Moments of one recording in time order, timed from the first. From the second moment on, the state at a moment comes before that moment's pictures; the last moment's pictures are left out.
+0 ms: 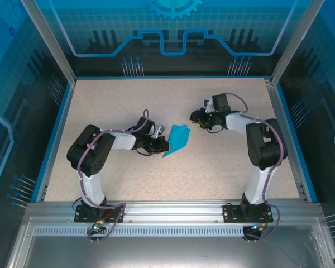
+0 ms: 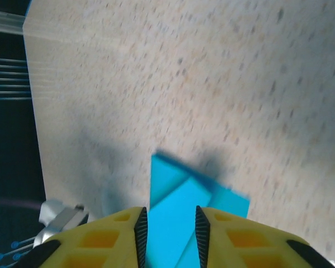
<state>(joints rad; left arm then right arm) -0.44 1.89 0.88 0.01 0.64 -0.63 0.24 1.87 1.12 -0.11 -0.58 0.74</state>
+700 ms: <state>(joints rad) -0.44 1.89 0.88 0.00 0.64 -0.63 0.43 1.81 0.88 -0.04 -0.47 0.86</state>
